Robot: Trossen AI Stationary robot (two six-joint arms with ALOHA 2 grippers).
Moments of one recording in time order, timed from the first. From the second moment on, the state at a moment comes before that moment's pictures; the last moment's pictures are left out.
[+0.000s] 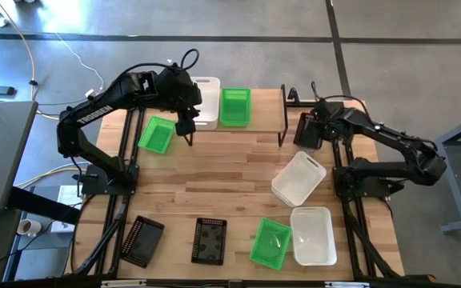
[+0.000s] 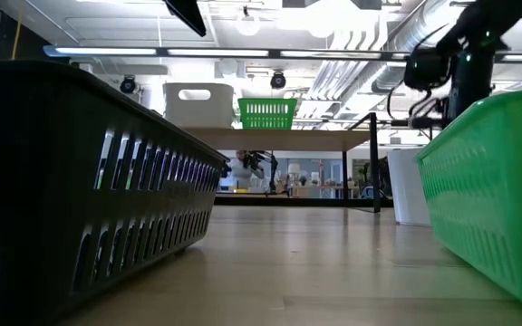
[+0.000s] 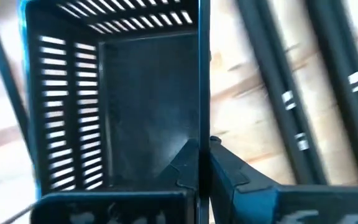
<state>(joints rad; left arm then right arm) 0.47 1.47 1.79 -1.21 -0.19 0.31 -0.82 1.08 0.72 -0.96 0.23 1.05</state>
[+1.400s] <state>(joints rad) 0.47 1.47 1.79 -1.21 -0.19 0.26 -0.67 1.42 1.60 -1.09 0.10 0.80</state>
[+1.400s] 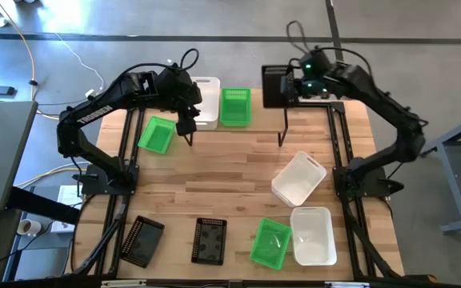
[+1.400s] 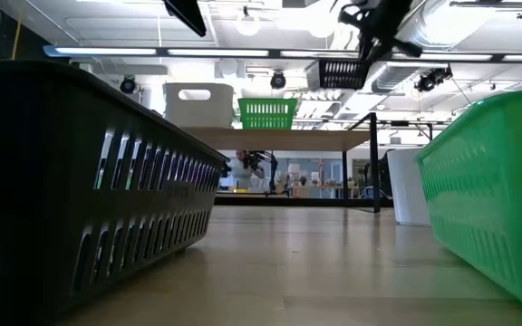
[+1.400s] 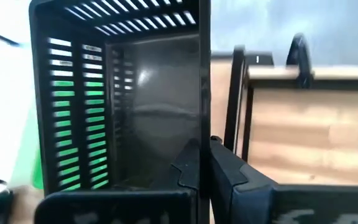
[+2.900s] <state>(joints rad) 0.47 1.47 1.79 -1.21 -0.19 0.26 -0.60 1.60 1.55 -1.14 0.11 0.94</state>
